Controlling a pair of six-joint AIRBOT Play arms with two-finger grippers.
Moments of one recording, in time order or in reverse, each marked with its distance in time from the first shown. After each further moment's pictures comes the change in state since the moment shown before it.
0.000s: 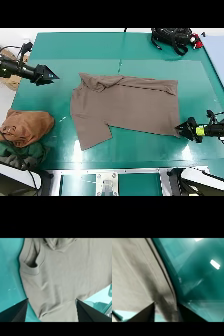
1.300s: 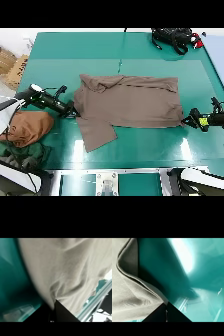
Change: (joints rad) left arm -0.230 0.001 -0.573 0.034 0.229 -0.062; right arm 0.065 -0.002 0.186 0.020 -0.036 -0.019
